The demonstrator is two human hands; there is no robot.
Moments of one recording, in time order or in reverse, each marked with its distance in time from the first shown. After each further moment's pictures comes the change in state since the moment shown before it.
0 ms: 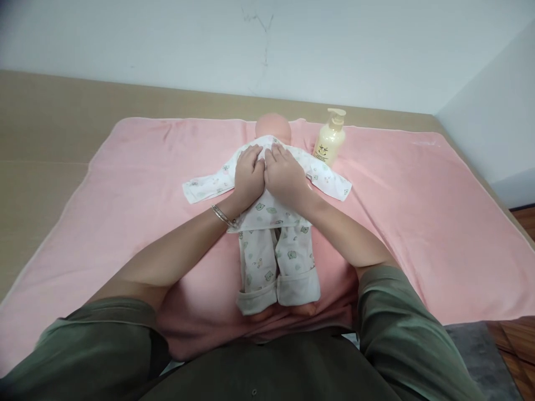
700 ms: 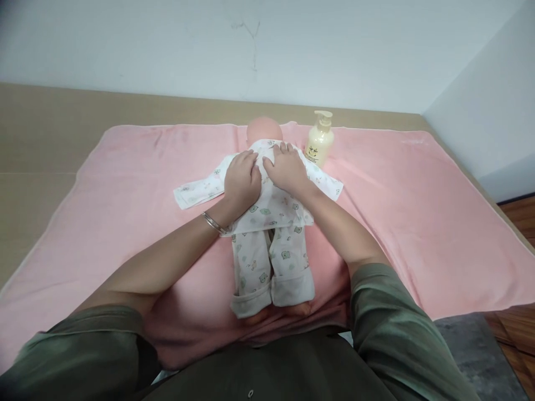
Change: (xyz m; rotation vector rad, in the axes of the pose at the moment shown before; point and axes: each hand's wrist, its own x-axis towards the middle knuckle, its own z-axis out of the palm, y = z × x) left_hand -0.007 0.011 -0.006 0.146 -0.077 0.147; right_hand 0.013 0.019 -0.006 0.060 -0.043 0.223
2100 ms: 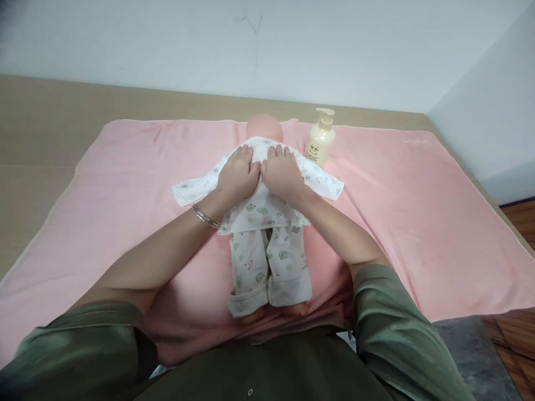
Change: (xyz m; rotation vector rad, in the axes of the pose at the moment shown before) left_hand 0.011 0.017 -0.017 0.283 -0.240 -0.111; right_hand -0.013 -0.013 0.002 -0.135 -0.009 -0.107
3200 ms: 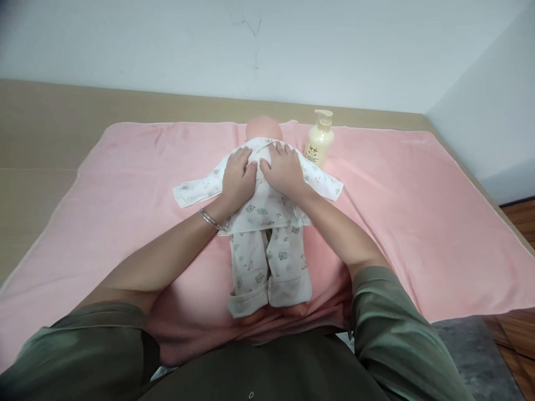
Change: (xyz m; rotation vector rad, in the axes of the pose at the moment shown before) left_hand -0.002 -0.013 0.017 -0.237 0.182 -0.033; right_hand 0.010 0.012 0.001 0.116 0.031 0.076
